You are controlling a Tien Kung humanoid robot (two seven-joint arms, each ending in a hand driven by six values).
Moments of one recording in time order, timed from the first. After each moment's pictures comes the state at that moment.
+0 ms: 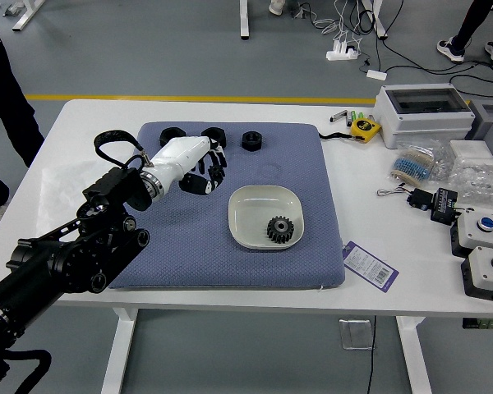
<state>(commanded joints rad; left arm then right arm) -0.81 0.08 -0.80 -0.82 1.93 0.14 -0.05 0.13 -0.24 0.19 0.27 0.04 -0.22 -0.06</state>
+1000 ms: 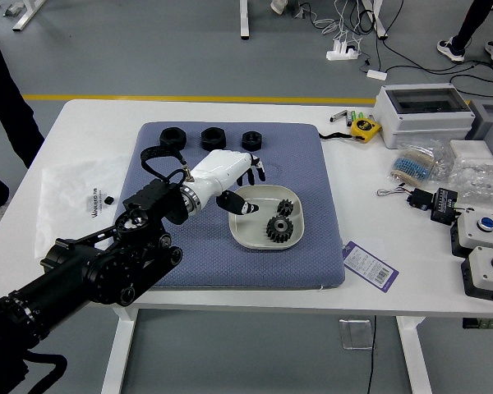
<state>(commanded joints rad) -0.85 0.01 -0.63 -0.75 1.92 0.20 -0.03 0.12 -0.25 0.20 0.27 0.02 -0.23 -0.07</state>
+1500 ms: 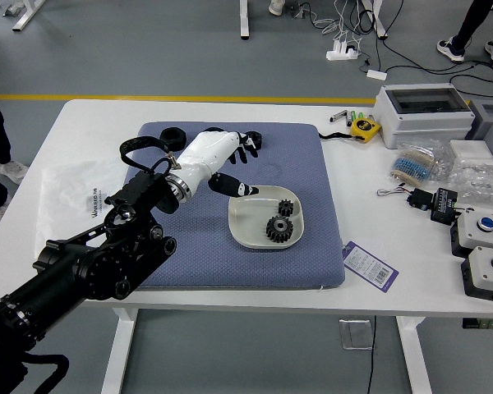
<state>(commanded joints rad) -0.81 0.02 -0.82 -0.79 1.96 0.28 -0.06 0.12 -0.25 0.19 0.27 0.04 -0.22 -0.06</state>
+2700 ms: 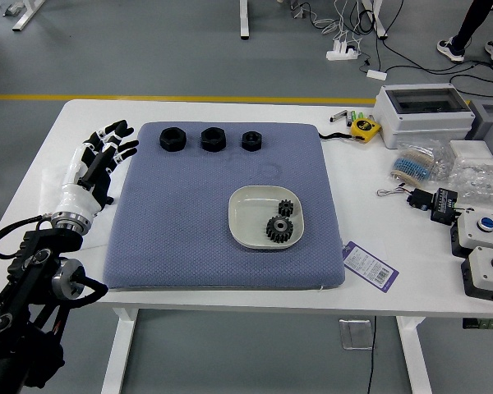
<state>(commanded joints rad) -0.33 0.01 -1.48 -1.18 1.02 0.03 -0.07 0.11 -0.24 0.17 0.26 0.07 -0.21 -0.05</state>
